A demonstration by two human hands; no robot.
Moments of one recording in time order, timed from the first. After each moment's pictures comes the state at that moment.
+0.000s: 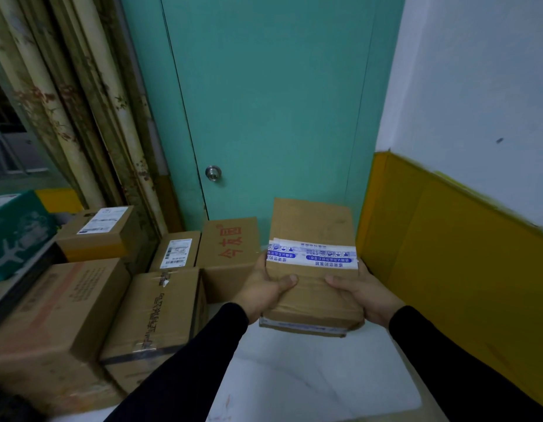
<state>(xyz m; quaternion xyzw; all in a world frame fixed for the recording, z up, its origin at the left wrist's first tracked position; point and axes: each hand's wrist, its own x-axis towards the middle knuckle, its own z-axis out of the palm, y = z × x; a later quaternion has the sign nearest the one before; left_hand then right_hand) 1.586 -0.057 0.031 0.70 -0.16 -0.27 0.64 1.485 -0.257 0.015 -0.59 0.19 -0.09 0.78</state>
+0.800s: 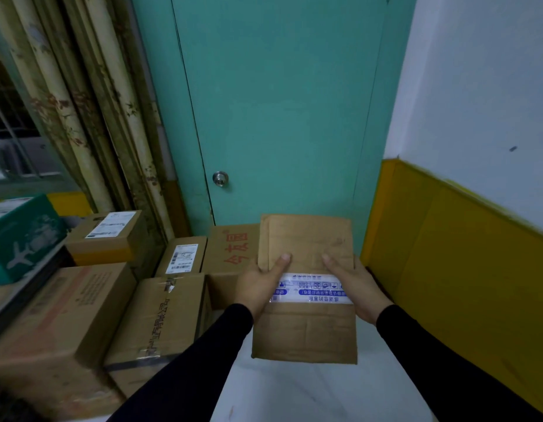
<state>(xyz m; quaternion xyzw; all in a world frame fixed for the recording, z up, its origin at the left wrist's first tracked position) 1.600 -0.057 0.036 0.75 -0.10 -0.16 0.63 1.512 -0.233 0.038 -0.61 0.18 -0.16 0.75</state>
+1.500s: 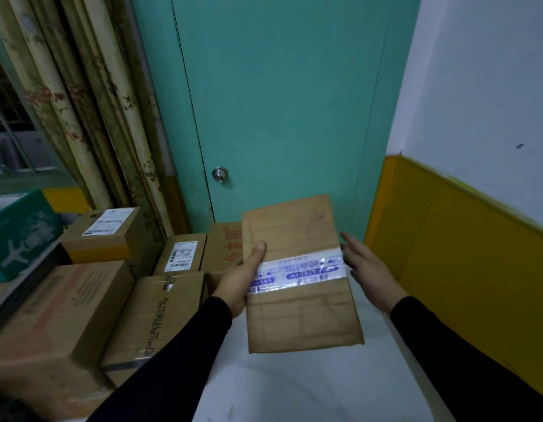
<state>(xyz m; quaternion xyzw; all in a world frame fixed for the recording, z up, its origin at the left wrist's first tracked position) 1.625 -0.037 0.048 0.63 -0.02 -0.26 0.73 1.520 -0.260 0.049 -0.68 0.18 -0.12 0.70</state>
